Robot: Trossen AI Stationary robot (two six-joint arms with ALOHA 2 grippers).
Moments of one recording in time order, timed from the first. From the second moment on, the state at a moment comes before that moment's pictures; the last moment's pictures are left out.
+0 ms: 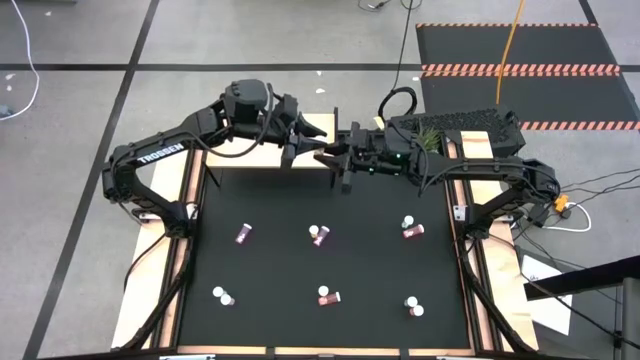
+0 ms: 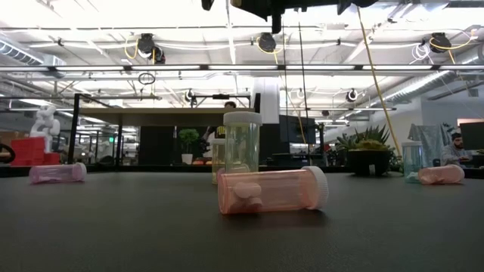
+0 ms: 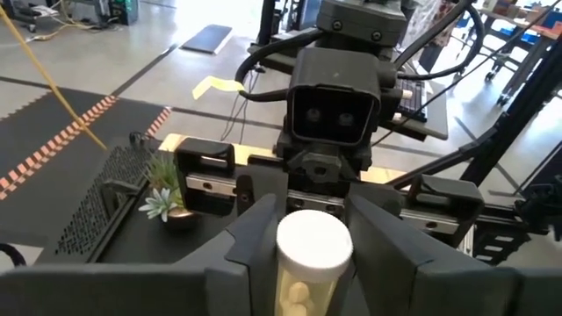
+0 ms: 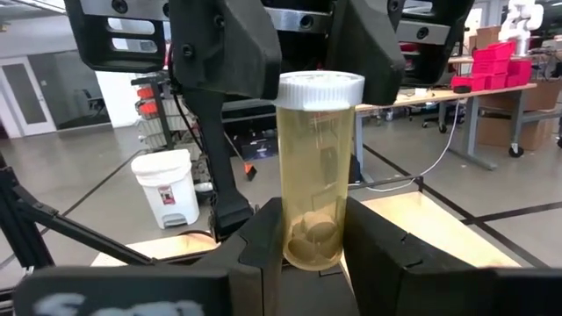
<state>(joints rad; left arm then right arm) 0.36 1.47 1.61 -0.40 0.39 -0.07 -0.21 1.45 1.10 0.39 -0.08 0.14</state>
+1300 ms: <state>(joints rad) 0.57 1.38 1.61 -0.48 0.26 -0.06 -0.23 1.27 0.98 0.28 0.08 0.11</state>
